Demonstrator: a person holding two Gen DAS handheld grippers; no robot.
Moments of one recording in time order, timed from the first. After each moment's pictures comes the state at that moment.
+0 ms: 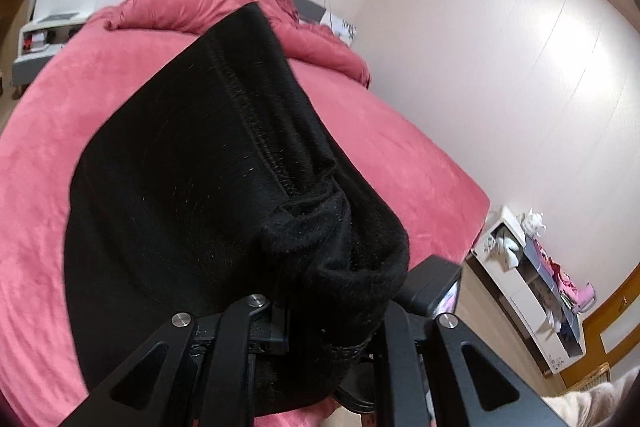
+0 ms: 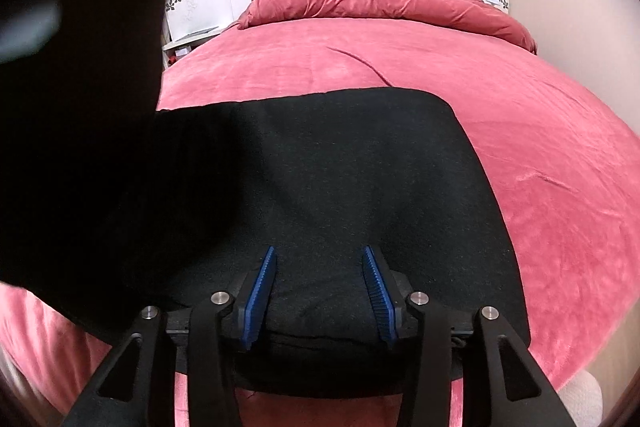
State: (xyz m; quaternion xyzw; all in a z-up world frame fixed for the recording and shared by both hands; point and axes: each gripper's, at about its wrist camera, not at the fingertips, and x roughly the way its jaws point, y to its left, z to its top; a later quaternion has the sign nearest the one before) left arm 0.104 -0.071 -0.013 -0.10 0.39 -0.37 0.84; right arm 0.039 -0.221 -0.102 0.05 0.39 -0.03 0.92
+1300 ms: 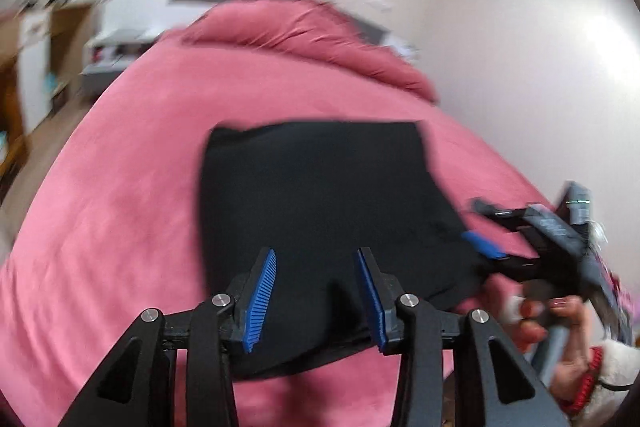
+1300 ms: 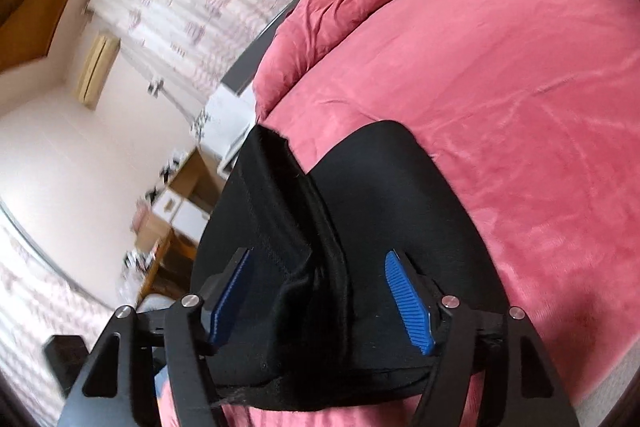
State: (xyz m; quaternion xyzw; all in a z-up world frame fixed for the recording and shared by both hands) left arm 0.067 0.033 -0.061 -0.09 0.36 -0.23 0.90; right arm 0.008 -0.322 -0.089 0.37 0.29 0.06 0.88
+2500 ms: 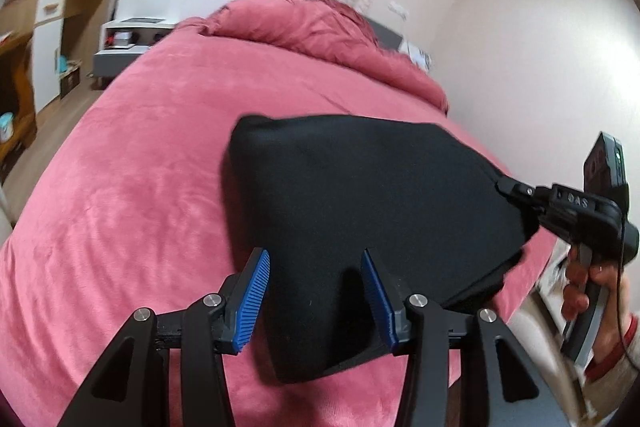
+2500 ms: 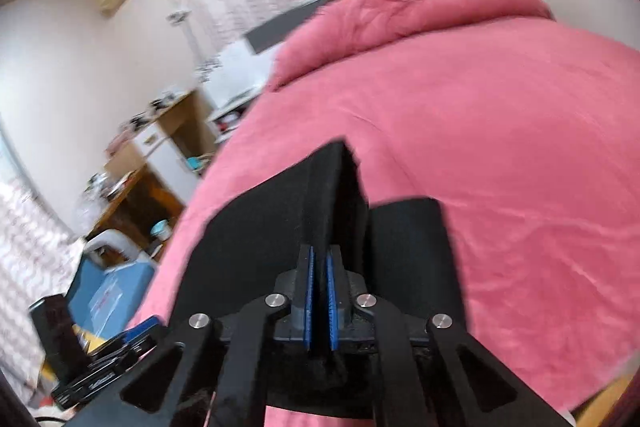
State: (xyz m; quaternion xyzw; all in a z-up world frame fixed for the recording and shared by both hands) left arm 0.077 0.015 -0.072 -0.09 0.36 -0.23 0.90; right arm 0.056 -0.303 -0.023 0.21 0.33 0.05 0.92
